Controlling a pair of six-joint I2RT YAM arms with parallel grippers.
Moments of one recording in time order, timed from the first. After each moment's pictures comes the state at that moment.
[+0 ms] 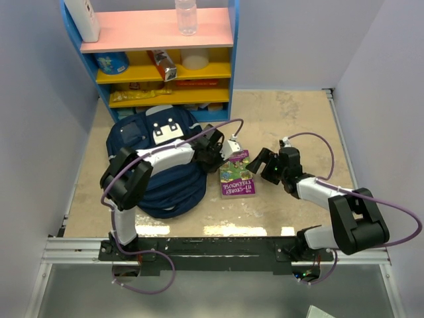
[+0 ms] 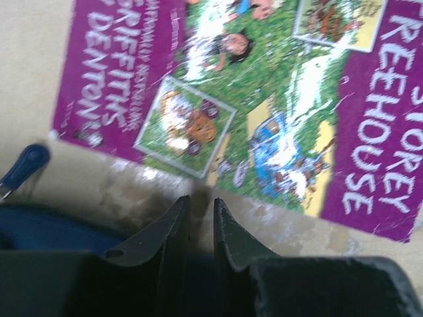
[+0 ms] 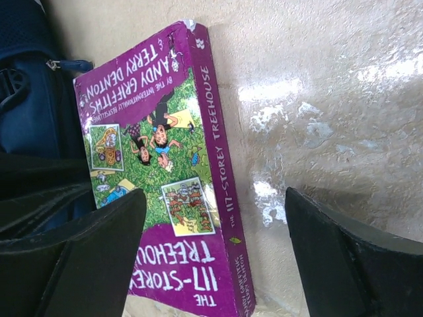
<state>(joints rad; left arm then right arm) -0.71 1.90 1.31 -0.45 0.19 0.39 0.28 1.36 0.47 0.21 -0.19 0.75</state>
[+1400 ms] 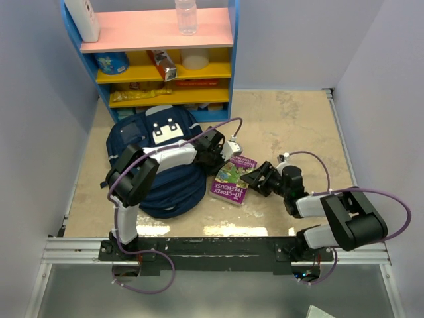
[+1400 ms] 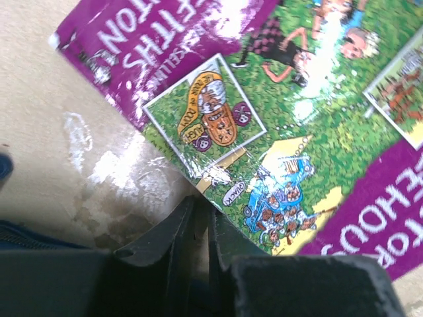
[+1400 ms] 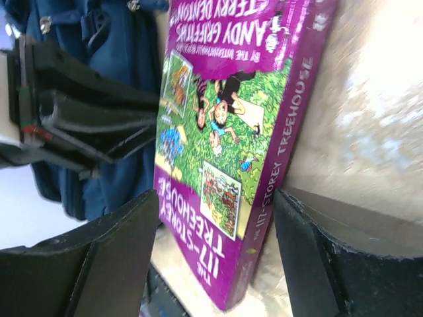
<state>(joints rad) -0.72 1.97 1.31 -0.42 0.25 0.31 0.32 1.39 0.19 0.77 -0.40 1.05</state>
